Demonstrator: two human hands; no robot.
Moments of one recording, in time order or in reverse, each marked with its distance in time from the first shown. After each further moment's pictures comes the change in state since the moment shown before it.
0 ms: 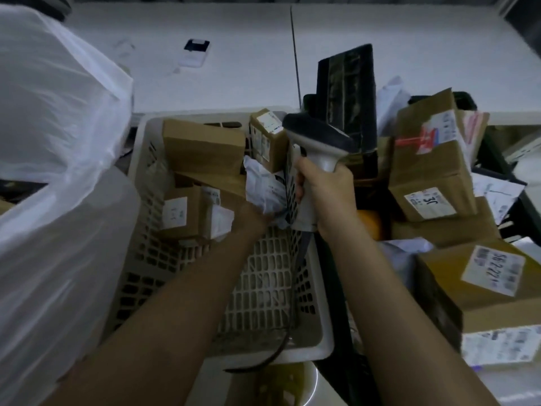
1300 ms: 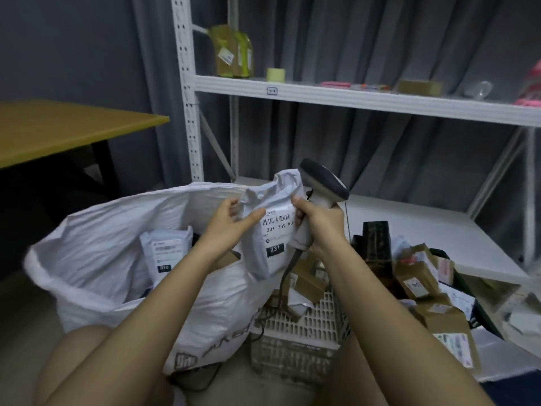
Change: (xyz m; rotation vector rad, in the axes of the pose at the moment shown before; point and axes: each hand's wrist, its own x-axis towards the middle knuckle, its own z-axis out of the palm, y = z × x) left_hand -0.425 -0.013 -0.337 -0.490 0.392 0.603; right_hand -0.337 -0.156 0.120 0.180 -0.252 -0.258
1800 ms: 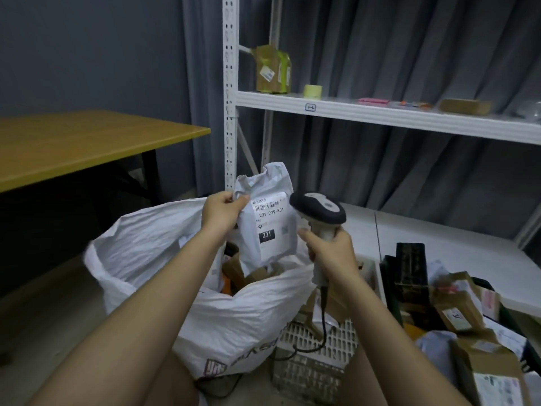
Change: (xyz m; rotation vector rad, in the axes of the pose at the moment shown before) left_hand 0.041 0.004 -0.075 -0.009 0.348 -0.035; right_hand -0.055 0.004 0.029 -0.352 -0.204 -0.159
